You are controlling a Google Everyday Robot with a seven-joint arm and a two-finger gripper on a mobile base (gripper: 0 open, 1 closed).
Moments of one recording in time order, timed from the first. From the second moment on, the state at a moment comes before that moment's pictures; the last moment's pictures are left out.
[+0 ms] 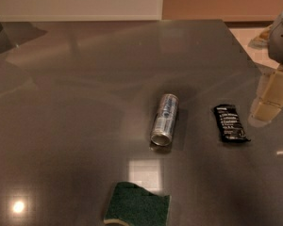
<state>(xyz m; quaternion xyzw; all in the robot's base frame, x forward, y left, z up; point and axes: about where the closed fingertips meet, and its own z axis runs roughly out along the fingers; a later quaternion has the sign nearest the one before) 0.438 -0.217 0.977 -0.60 0.78 -0.03 0.16</state>
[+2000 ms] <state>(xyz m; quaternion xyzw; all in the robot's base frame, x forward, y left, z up) 0.484 -0.116 0.940 -0.45 0.89 0.01 0.09</state>
